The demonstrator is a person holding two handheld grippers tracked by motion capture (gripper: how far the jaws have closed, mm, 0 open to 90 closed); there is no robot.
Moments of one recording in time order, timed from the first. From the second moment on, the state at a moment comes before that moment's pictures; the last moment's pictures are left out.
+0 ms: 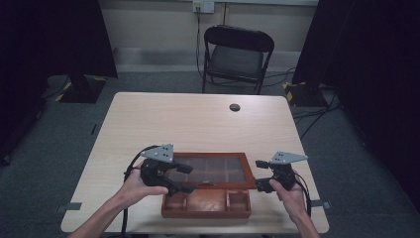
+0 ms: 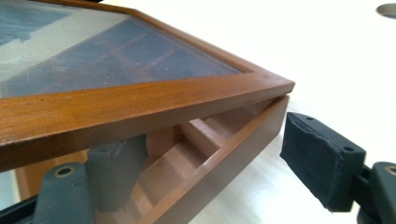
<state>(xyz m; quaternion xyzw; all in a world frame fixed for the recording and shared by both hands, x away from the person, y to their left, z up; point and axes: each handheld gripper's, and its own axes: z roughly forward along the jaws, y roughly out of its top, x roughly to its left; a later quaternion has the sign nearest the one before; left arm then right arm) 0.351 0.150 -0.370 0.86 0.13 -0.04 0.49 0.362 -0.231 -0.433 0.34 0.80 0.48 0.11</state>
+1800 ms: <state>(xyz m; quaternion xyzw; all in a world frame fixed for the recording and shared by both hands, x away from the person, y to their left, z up) 0.376 0.215 -0.368 0.79 0.24 0.08 0.55 0.388 -0.221 -0.394 0.34 0.76 0.54 0.10</state>
